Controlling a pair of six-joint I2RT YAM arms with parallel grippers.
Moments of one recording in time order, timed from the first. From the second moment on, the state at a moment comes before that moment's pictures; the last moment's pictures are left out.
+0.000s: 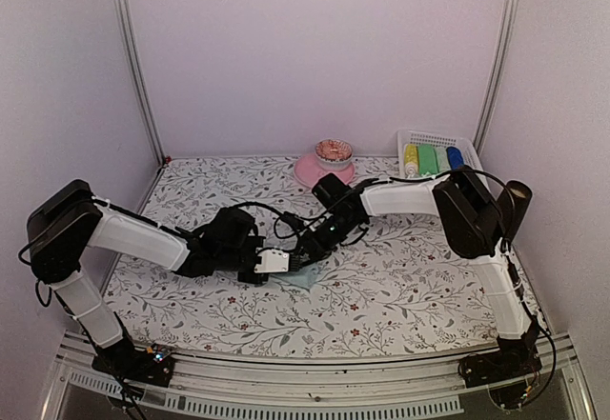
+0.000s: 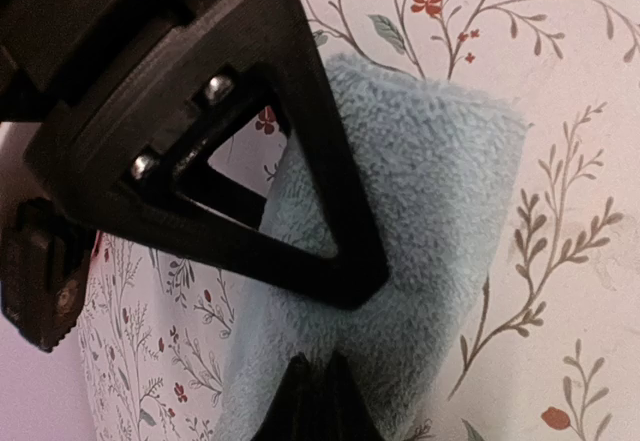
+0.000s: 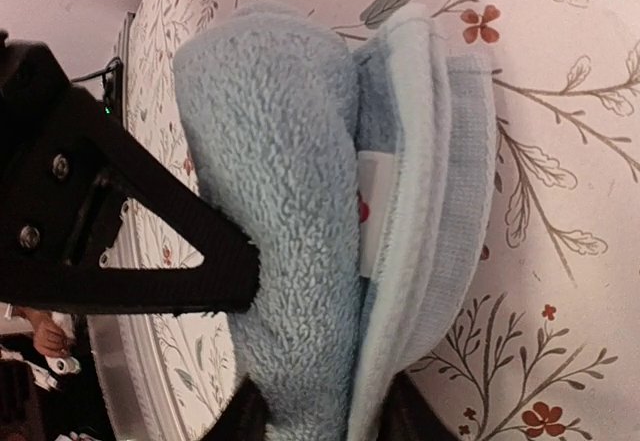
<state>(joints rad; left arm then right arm) -0.82 1.68 0.72 0.22 0.03 0.98 0.79 2.37 1.78 -0.58 -0.80 0.05</state>
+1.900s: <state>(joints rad) -0.48 1.18 0.55 0.00 0.07 0.75 0.03 1.92 1.51 -0.55 -0.03 0.19</state>
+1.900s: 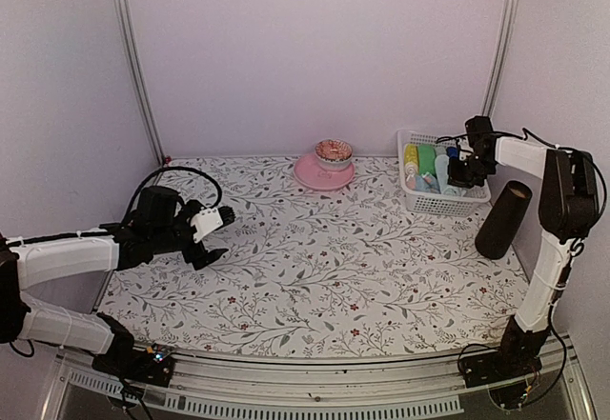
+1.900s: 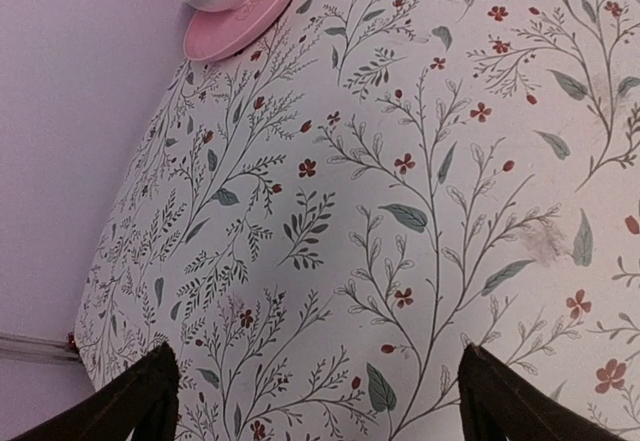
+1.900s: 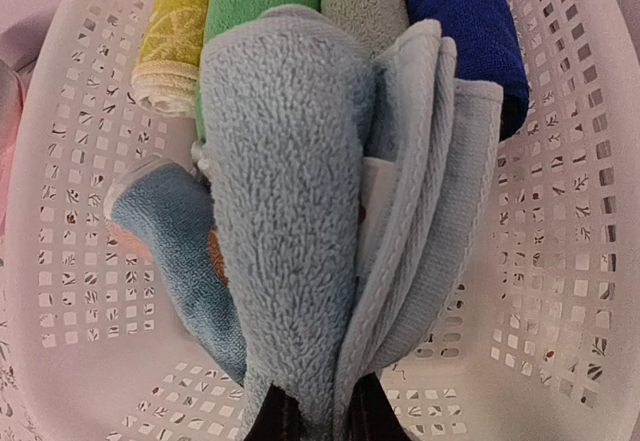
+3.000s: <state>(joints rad) -0.48 1.22 0.54 0.01 0.05 0.75 0.01 2.12 1.69 -0.70 0.02 0.13</state>
